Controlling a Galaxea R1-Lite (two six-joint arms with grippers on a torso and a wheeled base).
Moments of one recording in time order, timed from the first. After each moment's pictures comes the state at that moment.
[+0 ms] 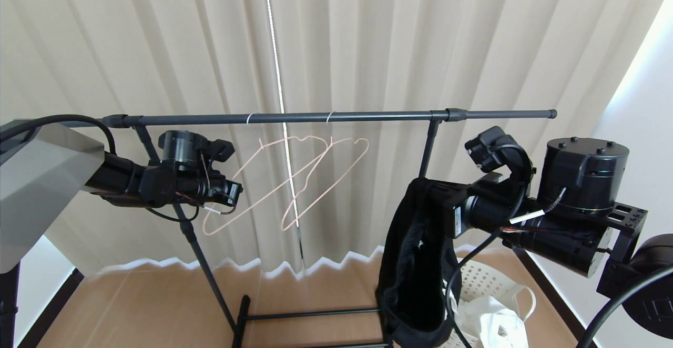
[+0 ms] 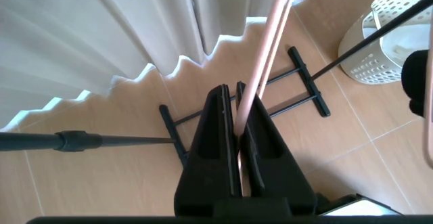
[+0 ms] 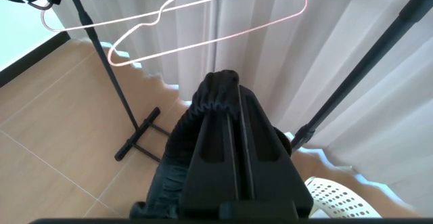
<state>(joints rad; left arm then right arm) -0.05 2.23 -1.38 -0.20 -0.21 0.25 0.52 1.69 -0.69 -0.76 0.02 -0.04</state>
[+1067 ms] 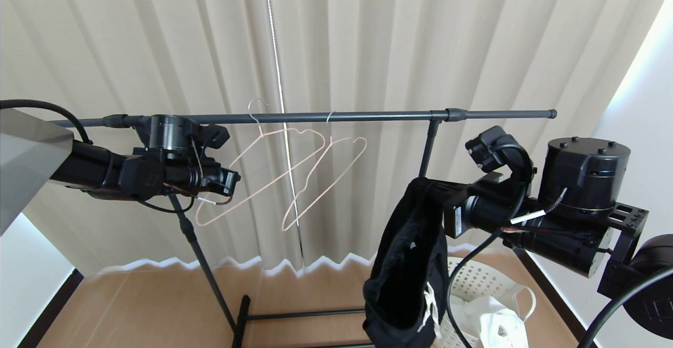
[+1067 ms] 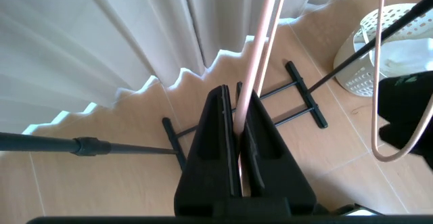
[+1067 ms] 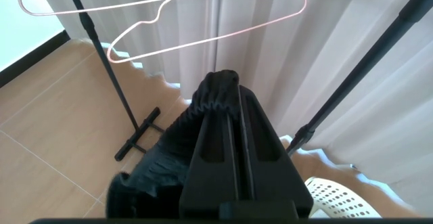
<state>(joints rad) -0.07 2.12 -1.33 -0.20 -0.20 0.24 0.52 1.69 -0.68 -0.77 0.02 -0.04</state>
